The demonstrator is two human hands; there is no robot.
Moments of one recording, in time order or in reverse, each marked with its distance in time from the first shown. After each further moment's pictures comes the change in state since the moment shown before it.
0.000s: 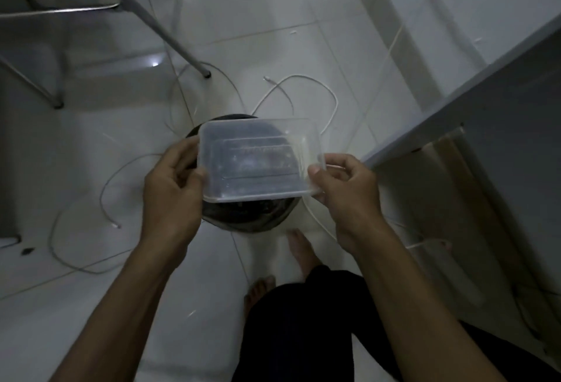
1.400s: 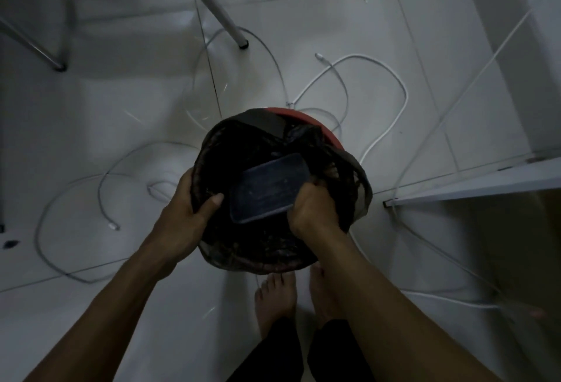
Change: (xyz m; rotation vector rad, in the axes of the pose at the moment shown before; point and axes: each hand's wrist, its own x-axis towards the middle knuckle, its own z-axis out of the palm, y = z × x) left_hand 0.122 -0.175 -0.006 0.157 -0.225 -0.300; right_hand 0.142 0.131 0.146 -1.016 -0.395 -0.029
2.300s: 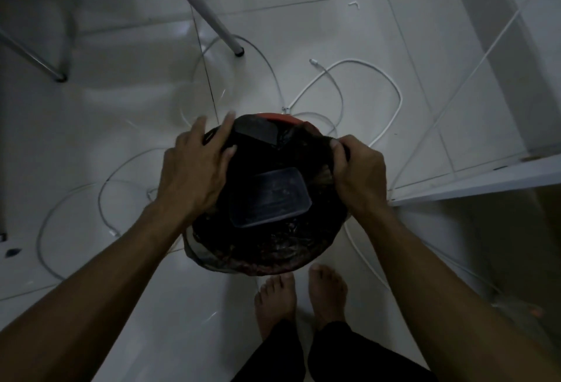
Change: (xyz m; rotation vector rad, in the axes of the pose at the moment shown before) left_hand 0.049 0.045 0.008 0.984 0.256 0.441; right_hand 0.032 0.037 -0.059 0.162 0.633 -0.336
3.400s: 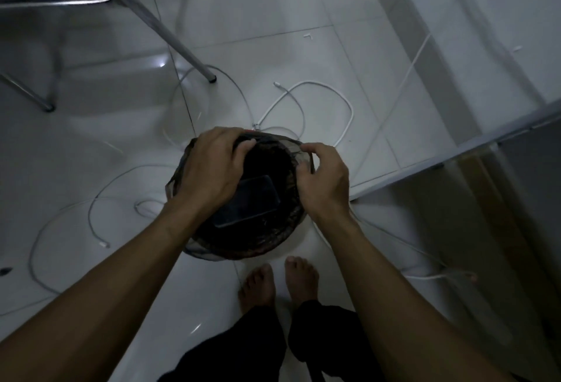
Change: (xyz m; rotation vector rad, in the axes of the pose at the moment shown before) left_hand -0.012 0.073 -0.051 -0.331 0.078 0.176; right_hand -0.044 -0.056 -0.067 0.232 0.024 0.154
